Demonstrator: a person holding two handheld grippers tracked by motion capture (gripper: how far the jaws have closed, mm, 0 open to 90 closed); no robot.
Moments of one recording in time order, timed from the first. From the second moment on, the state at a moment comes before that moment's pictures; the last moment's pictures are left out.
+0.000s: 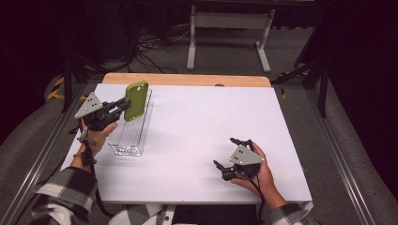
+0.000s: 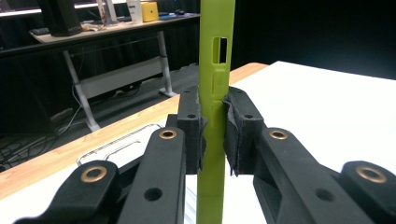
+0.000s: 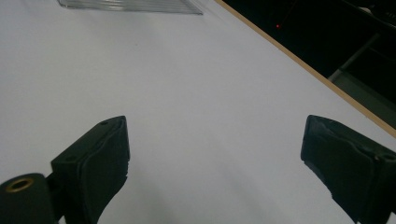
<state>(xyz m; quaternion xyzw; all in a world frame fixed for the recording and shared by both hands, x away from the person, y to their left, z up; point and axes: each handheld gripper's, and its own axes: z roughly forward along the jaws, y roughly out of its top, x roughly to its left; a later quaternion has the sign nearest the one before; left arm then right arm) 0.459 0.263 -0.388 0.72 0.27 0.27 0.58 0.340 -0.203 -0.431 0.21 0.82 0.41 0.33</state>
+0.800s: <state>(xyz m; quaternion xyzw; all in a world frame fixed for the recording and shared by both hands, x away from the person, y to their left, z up) 0.514 0.260 -0.389 0.74 0.28 0.25 0.56 0.346 -0.201 -0.439 0.22 0.83 0.40 0.32</state>
